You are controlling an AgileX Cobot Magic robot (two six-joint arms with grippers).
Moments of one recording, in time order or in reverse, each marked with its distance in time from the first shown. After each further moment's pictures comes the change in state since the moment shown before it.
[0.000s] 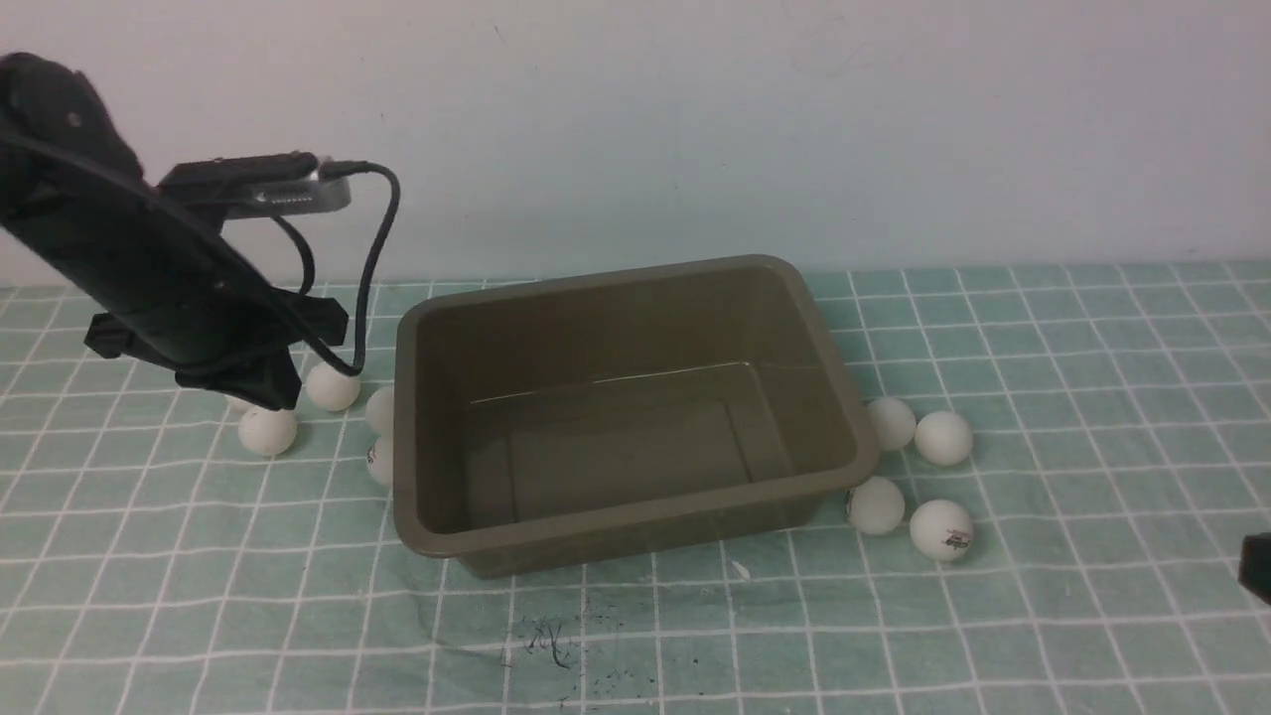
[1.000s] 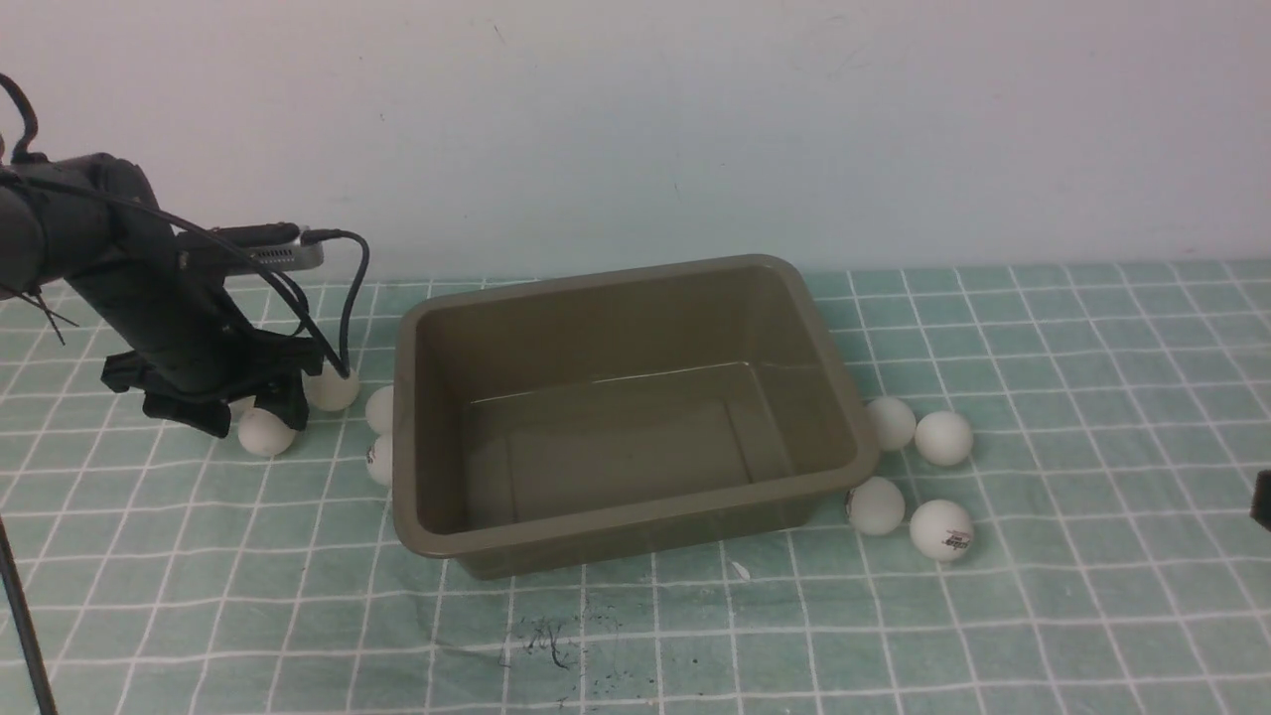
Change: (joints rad) right arm 0.000 0.029 -0.017 -0.011 -0.082 0.015; left arm 0.110 0.313 -0.115 0.018 -0.180 0.010
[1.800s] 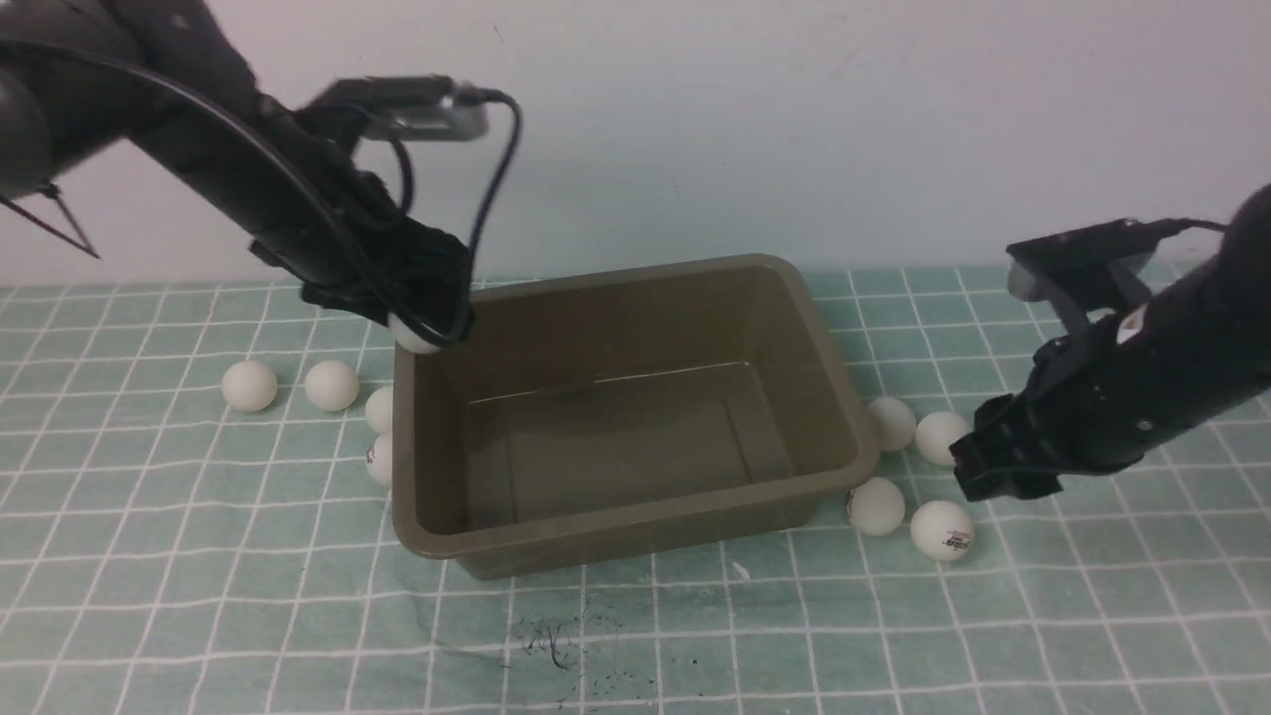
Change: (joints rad) right arm 0.160 1.037 -0.519 -0.206 0.139 -0.017; left arm -0.252 -0.223 -0.066 -0.252 0.226 0.265
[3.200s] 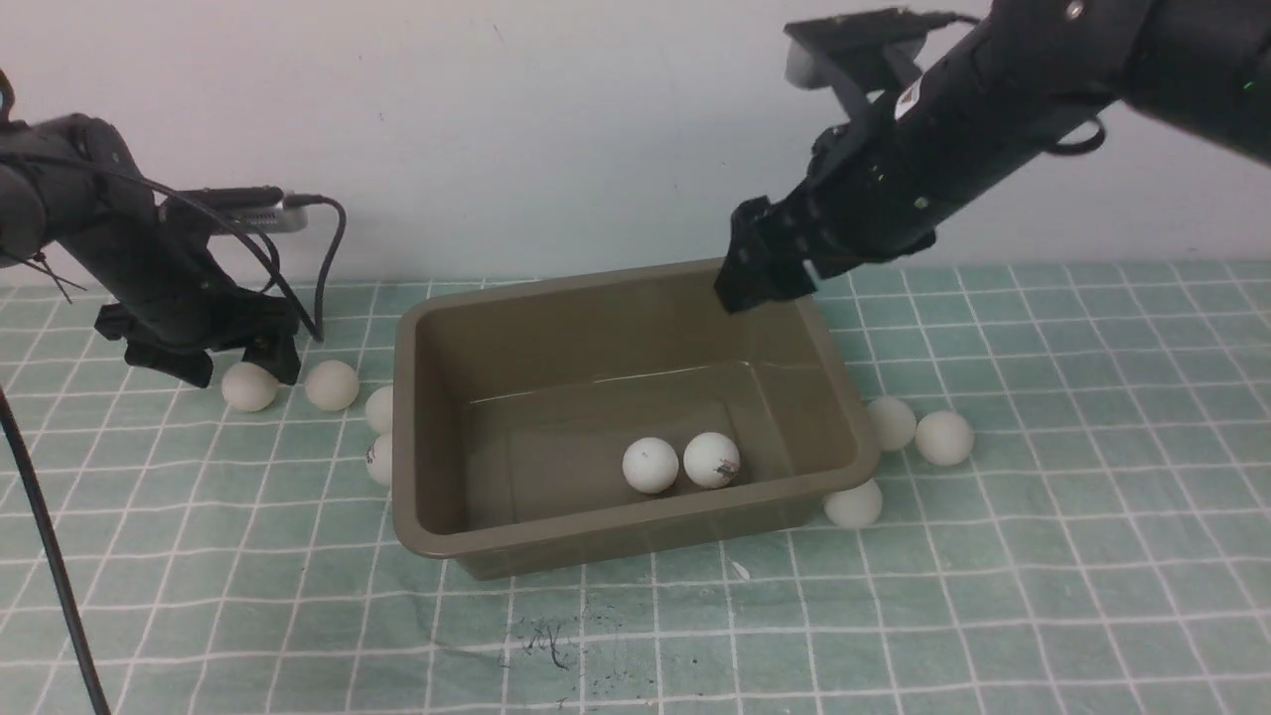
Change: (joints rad) right arm 0.168 0.165 -0.597 0.055 0.211 0.027; left arm 0.312 0.406 -0.253 0.245 -0.093 -0.137
